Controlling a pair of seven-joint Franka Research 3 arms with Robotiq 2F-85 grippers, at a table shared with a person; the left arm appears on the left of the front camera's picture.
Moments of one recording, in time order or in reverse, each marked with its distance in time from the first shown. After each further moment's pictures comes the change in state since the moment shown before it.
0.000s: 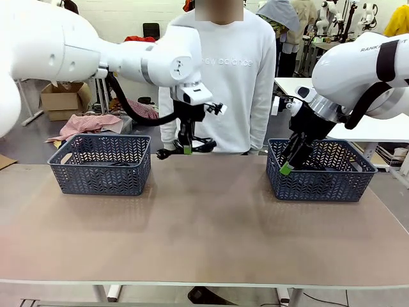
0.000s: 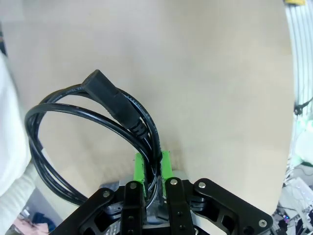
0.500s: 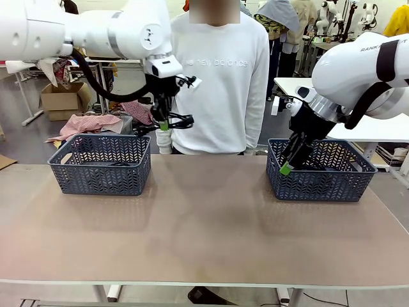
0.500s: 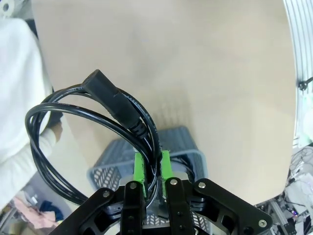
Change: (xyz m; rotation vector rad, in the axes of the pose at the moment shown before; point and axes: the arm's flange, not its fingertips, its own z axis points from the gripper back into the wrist) left arm -0.080 -0.003 0.064 0.071 0.004 -0.006; right arm 0.000 0.000 0.000 0.000 0.000 0.000
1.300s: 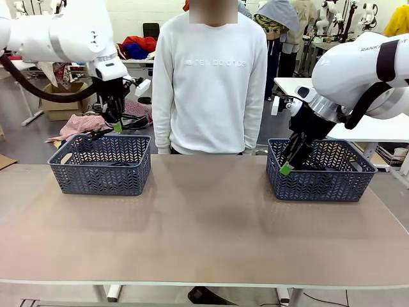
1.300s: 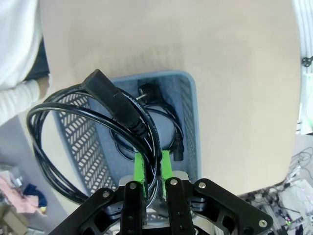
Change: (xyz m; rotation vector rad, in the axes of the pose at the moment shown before) left arm -0.133 -0.037 -0.009 0.021 0.001 0.088; right arm 0.000 0.000 0.000 0.000 0.000 0.000
